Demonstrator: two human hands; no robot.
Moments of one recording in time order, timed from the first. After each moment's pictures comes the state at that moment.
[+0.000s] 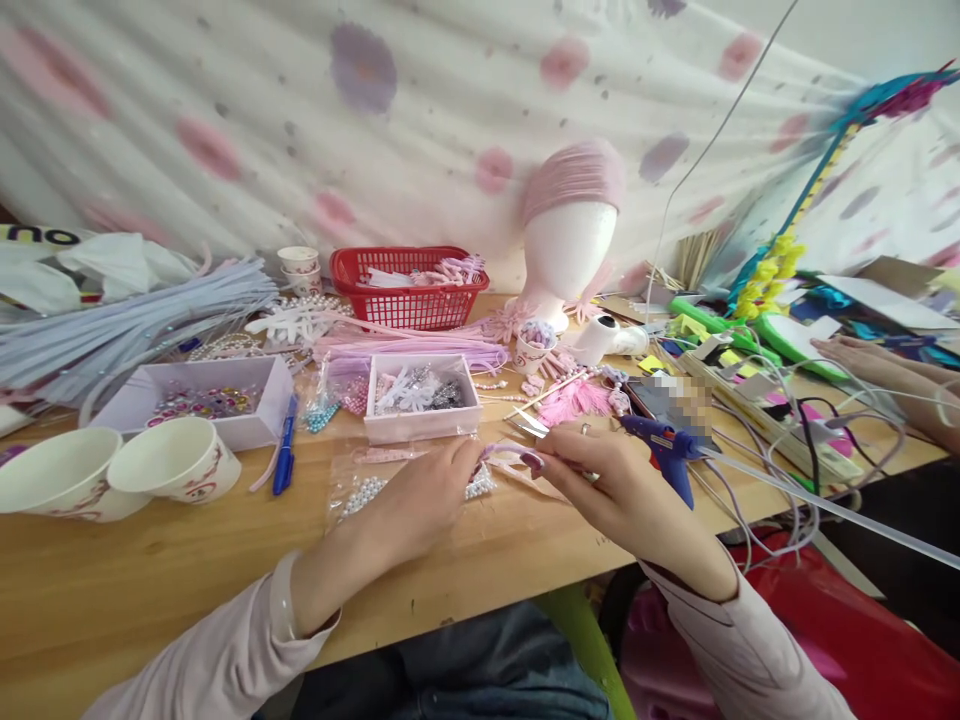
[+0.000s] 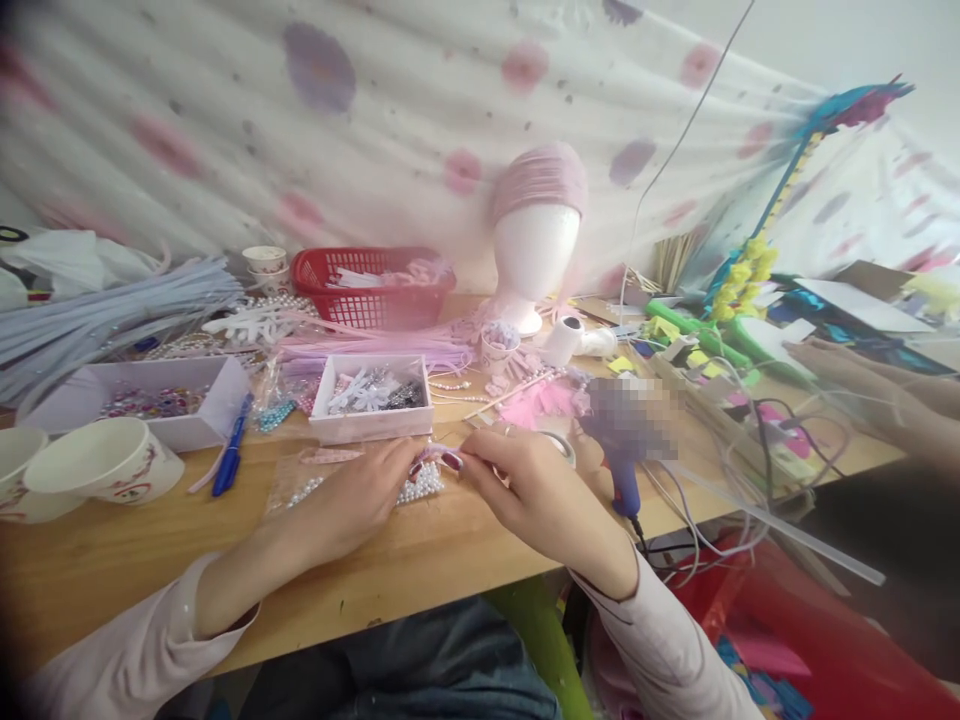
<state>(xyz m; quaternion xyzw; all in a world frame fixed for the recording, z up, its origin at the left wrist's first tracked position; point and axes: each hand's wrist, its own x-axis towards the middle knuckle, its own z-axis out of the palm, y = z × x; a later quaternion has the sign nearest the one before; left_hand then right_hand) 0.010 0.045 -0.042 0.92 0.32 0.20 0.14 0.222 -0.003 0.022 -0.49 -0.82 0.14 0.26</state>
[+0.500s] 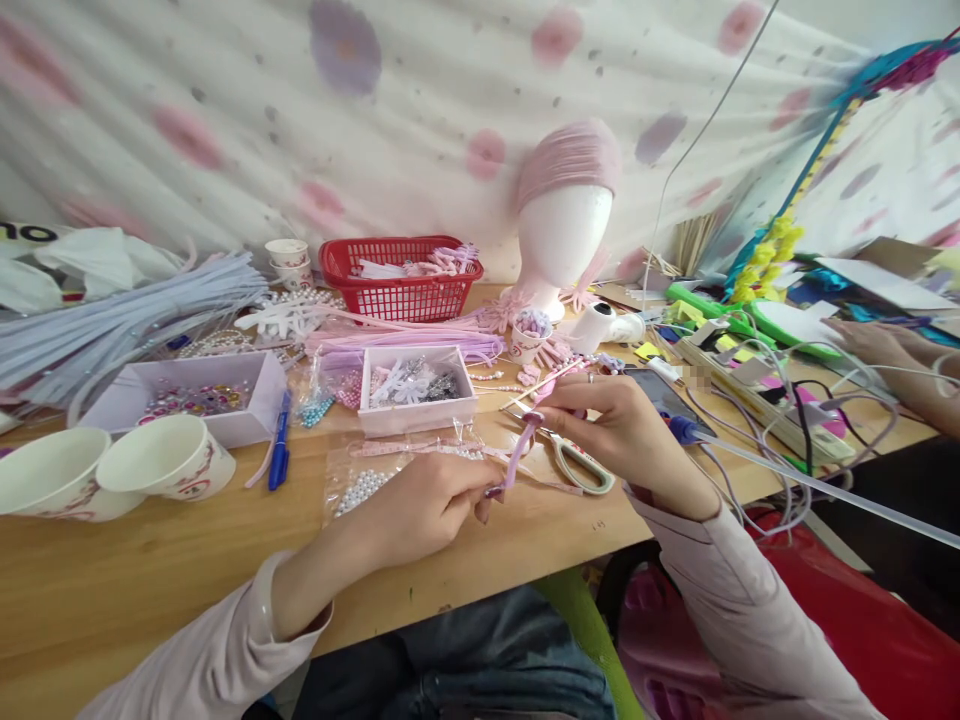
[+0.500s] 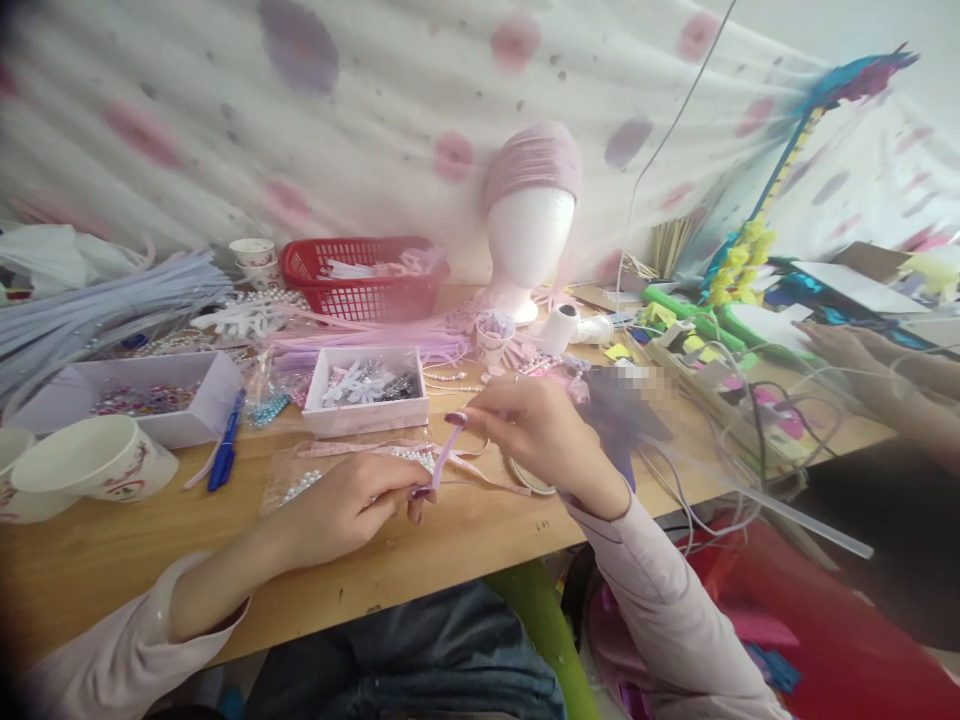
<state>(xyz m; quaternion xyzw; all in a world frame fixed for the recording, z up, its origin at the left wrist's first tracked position) 0.006 0.039 -0.025 0.87 0.22 0.23 0.37 0.238 0.027 0.028 -0.46 -0.81 0.16 0.33</state>
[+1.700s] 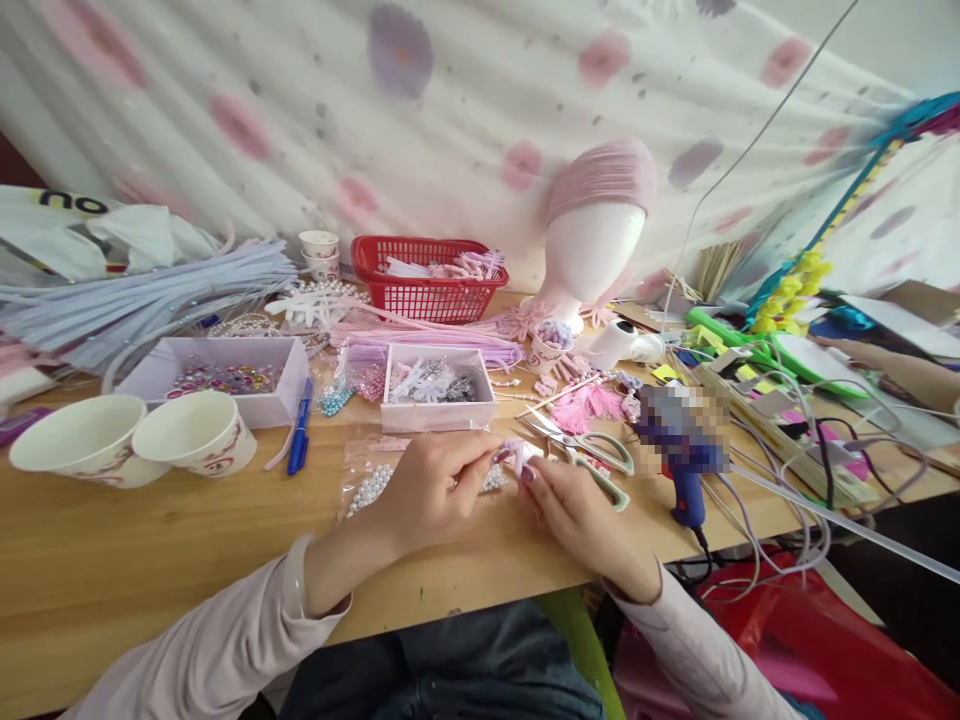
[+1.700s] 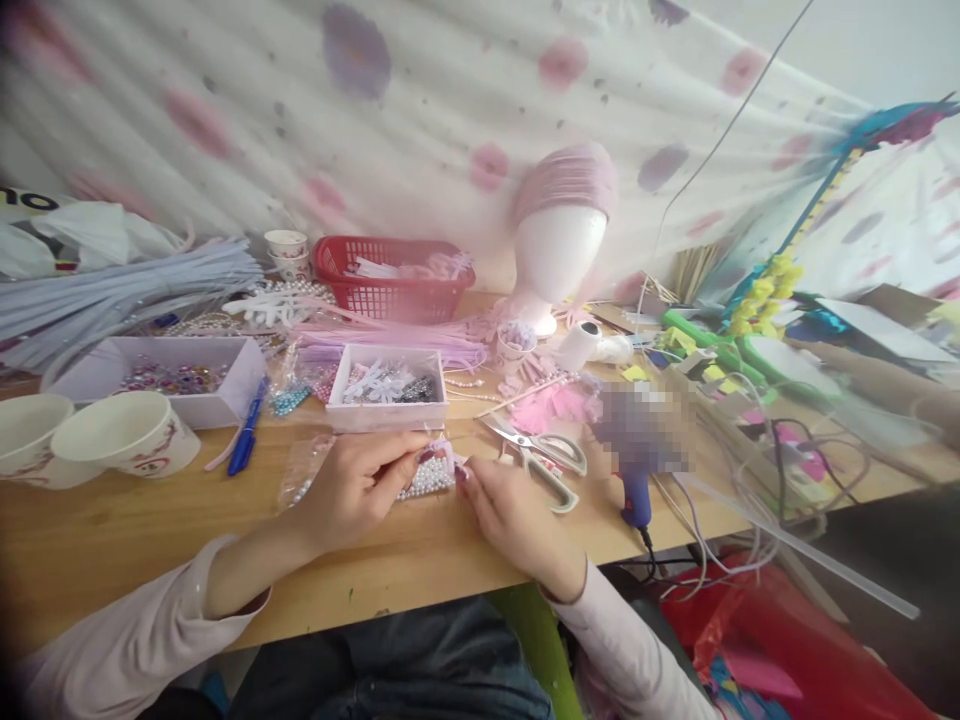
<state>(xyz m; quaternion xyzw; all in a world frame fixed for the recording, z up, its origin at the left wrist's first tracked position) 0.007 0.039 -0.037 0.81 0.27 0.47 0.21 0.212 0.002 -0.043 -0.50 -0.80 0.18 0.26</state>
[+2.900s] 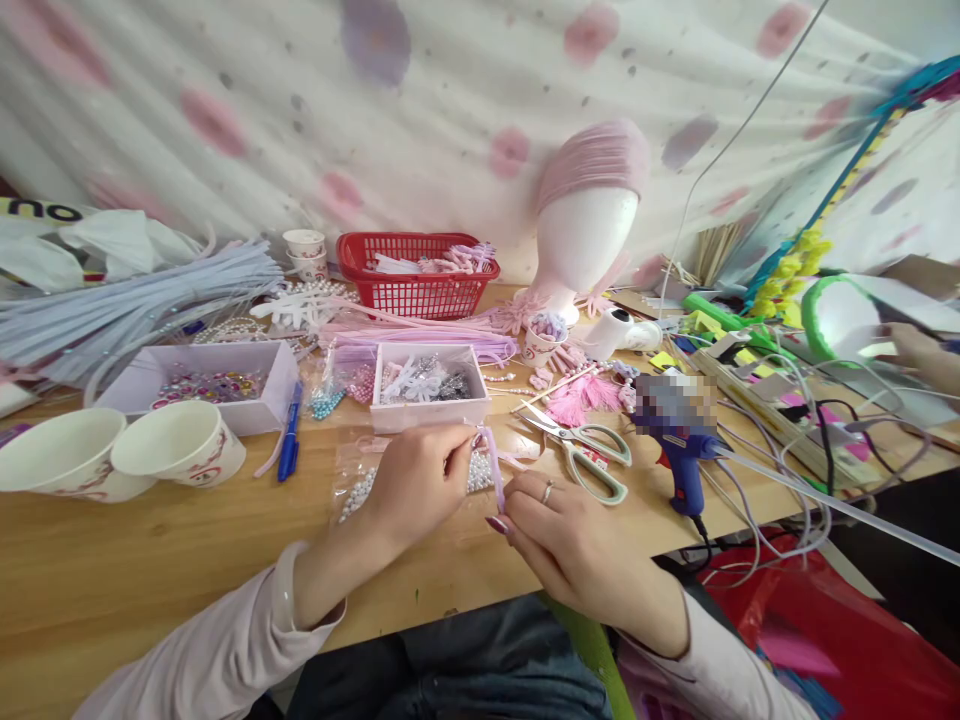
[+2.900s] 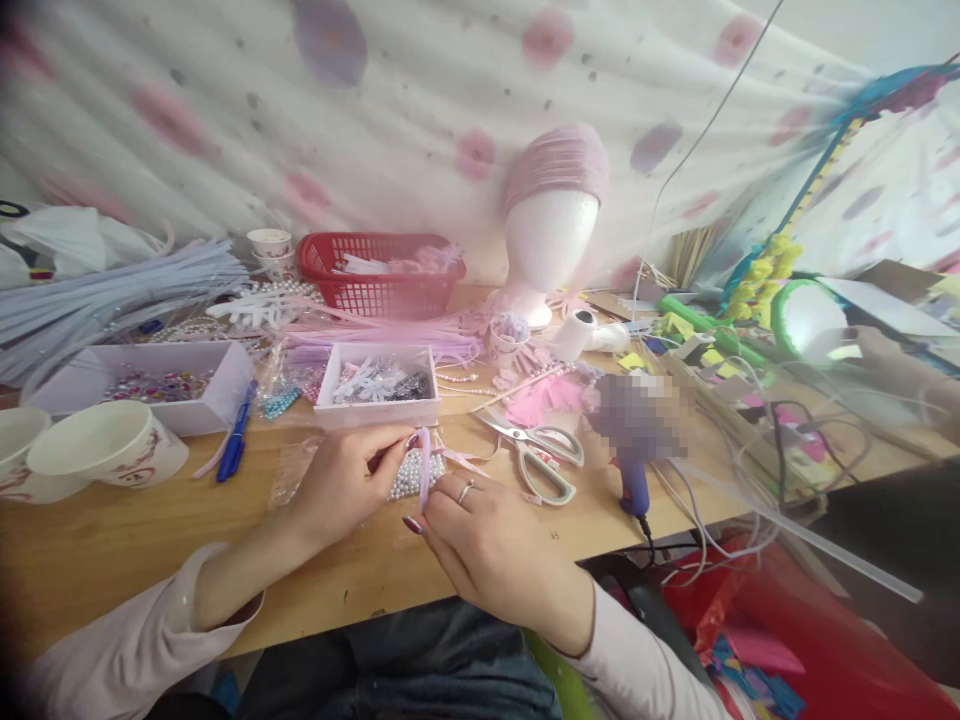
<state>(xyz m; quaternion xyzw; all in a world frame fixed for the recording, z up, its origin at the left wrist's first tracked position) 0.009 0.042 -0.037 0.79 0.41 0.39 0.23 0.190 -0.025 -0.012 -0.39 -0.89 0.10 0.22</state>
